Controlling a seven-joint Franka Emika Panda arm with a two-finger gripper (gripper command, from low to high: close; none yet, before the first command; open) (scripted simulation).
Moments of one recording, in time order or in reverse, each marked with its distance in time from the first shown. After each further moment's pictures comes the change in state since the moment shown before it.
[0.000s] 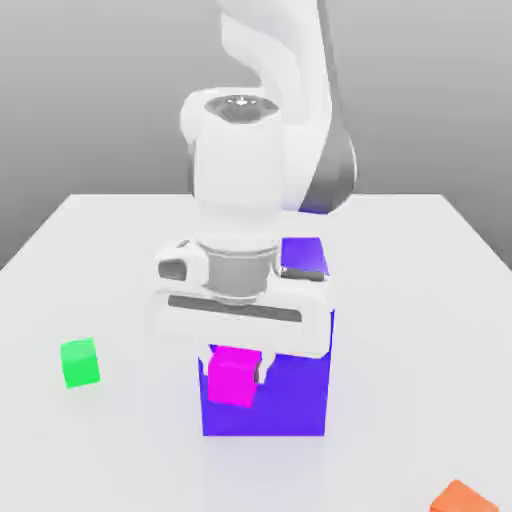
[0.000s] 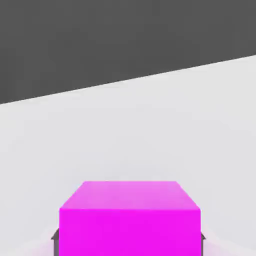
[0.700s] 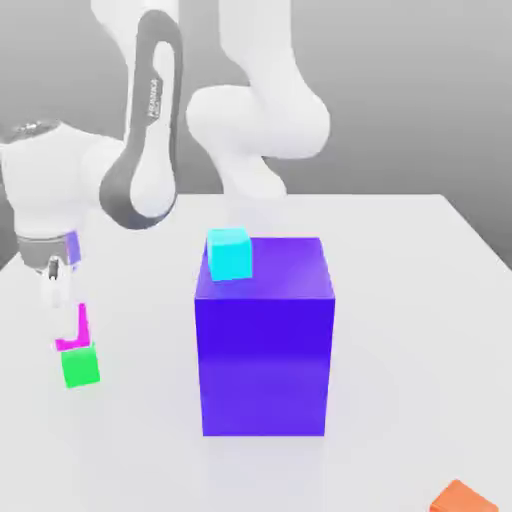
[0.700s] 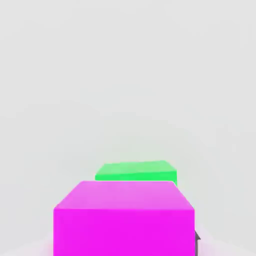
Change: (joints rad) arm -0.327 0.175 -0.215 -0.093 0.207 0.165 0.079
